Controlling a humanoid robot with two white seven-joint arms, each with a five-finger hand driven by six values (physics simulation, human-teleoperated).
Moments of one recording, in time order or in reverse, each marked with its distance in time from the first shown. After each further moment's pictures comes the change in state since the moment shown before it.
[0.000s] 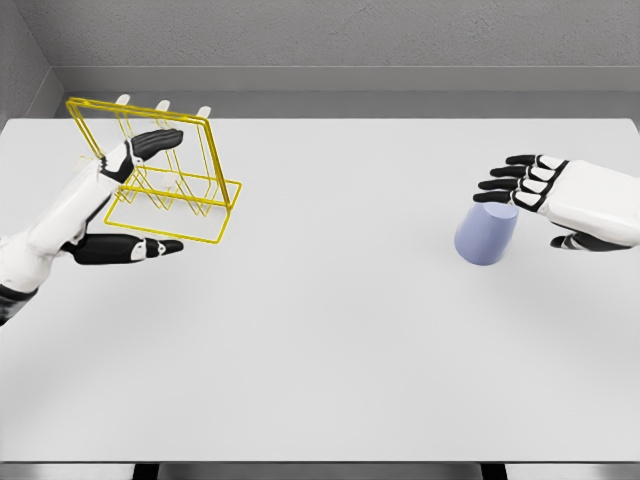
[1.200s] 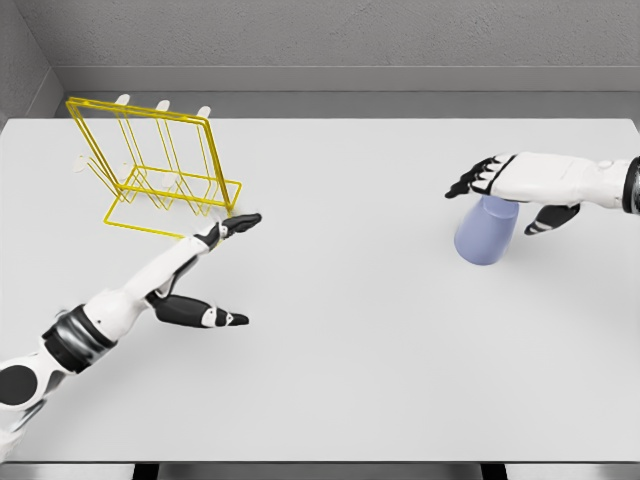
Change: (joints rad) left arm -0.015 0.002 -0.316 0.000 0.291 0.236 -0.071; right arm -0.417 0.289 0.268 0.348 -0.053 -0.002 0.467
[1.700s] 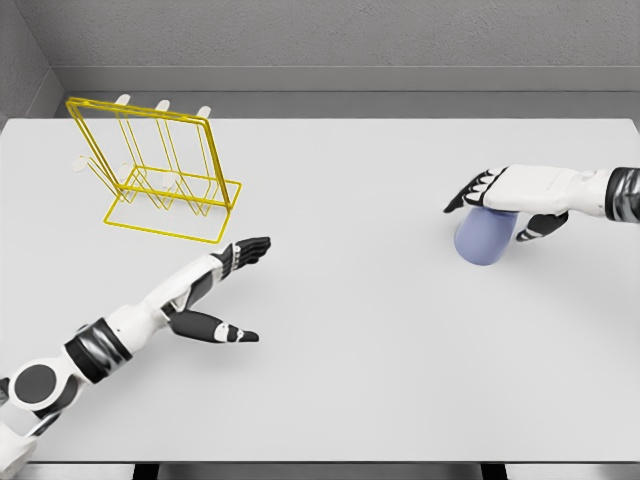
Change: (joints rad) left arm -0.011 -0.025 -0.067 0.043 0.160 0.137 -0.041; right arm -0.002 0.035 0.030 0.052 0.062 0.000 0.000
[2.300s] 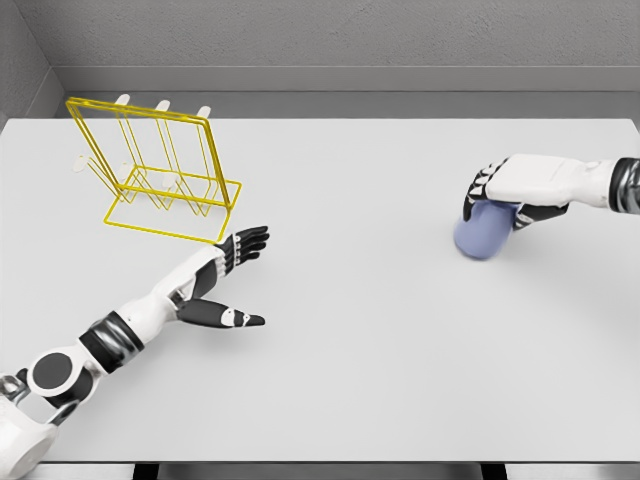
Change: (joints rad) left arm -0.032 -0.061 -0.005 0.070 0.088 0.068 0.012; right arm -0.014 -0.011 -0.021 -0.035 0.004 -0.001 0.000
